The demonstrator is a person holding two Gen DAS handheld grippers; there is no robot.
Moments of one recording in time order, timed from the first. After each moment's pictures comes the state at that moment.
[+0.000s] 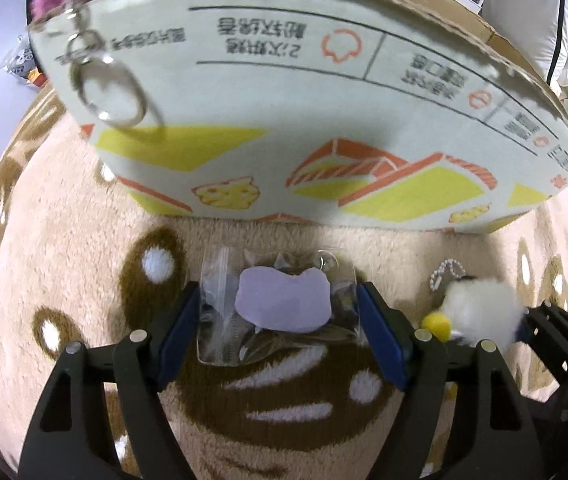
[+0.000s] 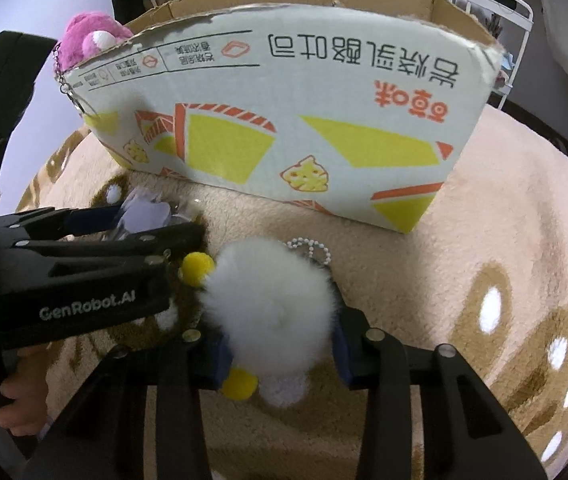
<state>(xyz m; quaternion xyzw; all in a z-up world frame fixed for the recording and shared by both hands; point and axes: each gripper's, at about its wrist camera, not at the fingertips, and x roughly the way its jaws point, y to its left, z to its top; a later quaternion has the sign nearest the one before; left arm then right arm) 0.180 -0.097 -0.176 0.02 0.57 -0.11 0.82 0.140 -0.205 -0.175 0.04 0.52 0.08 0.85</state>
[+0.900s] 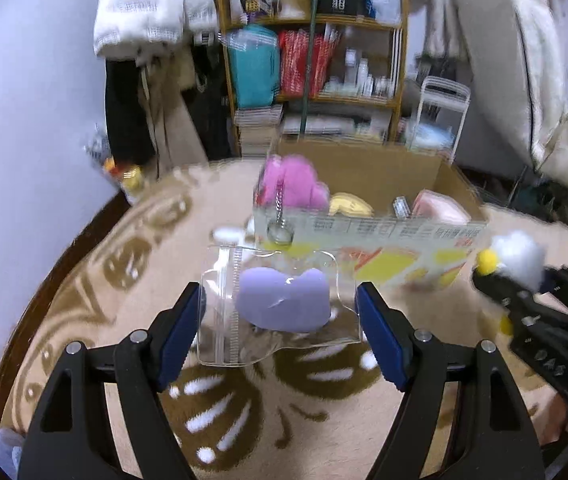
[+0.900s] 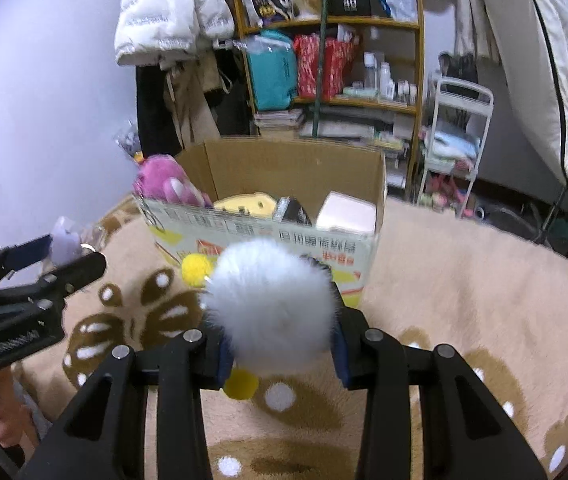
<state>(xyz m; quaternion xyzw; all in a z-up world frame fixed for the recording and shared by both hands) 0.069 -0.058 -0.033 0.04 0.36 -0.05 0.93 0.078 -0.225 -0.068 0.04 0.35 0.07 0.93</state>
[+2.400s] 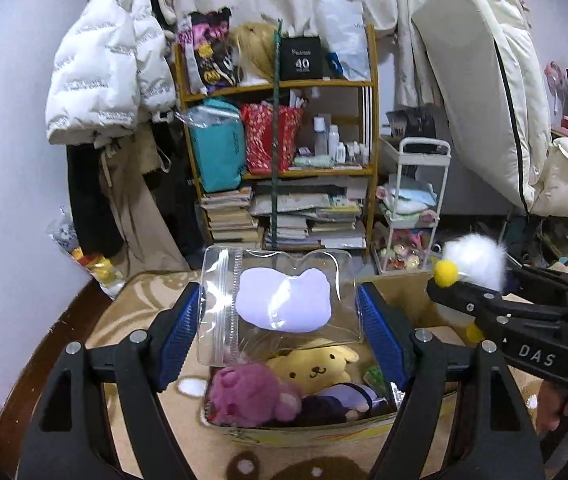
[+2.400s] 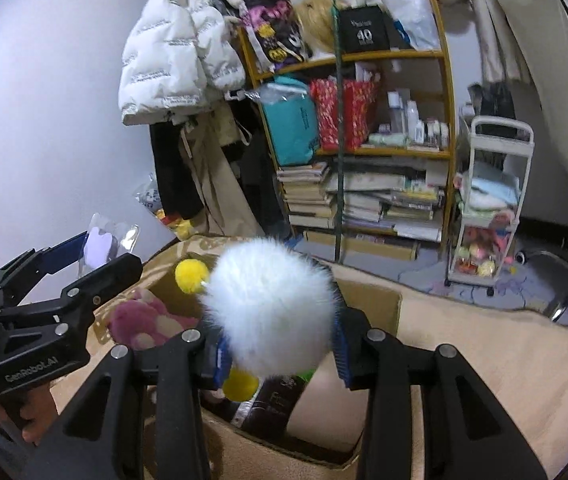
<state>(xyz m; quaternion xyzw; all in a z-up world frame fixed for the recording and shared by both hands) 0.200 -0.104 -0.003 0.07 0.26 -0.11 0.96 0.203 -0.264 -0.044 0.08 0.29 0.13 0.94</state>
